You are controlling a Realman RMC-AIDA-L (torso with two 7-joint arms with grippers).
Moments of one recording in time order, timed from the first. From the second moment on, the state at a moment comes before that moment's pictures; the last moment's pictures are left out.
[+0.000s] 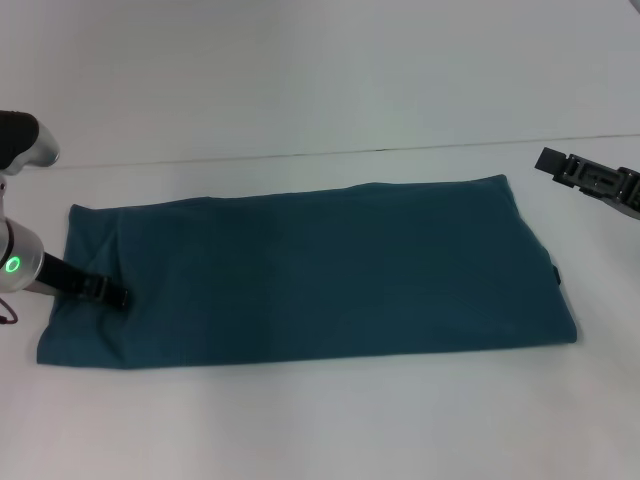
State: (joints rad) left arm -0.84 -2.04 0.97 0.67 2.86 1.00 -2.66; right arm 0.50 2.03 -0.34 -0.63 -1.90 -1.46 1.90
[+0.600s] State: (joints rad) left arm -0.83 -2.04 0.98 0.73 2.86 1.02 -2.67; right arm 0.50 2.02 -0.34 -0.63 -1.90 -1.47 1.89
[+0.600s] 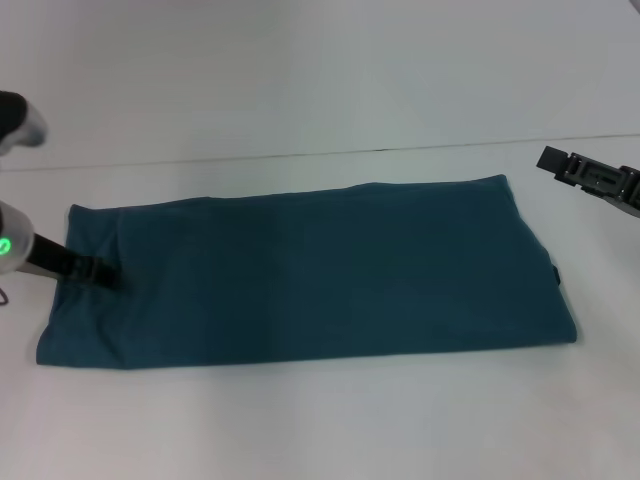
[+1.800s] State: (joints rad) left arm -0.70 -2.06 0.90 1.06 2.67 1.41 -2.60; right arm 0.49 2.01 -0.34 -0.64 -1.87 -1.48 1.85
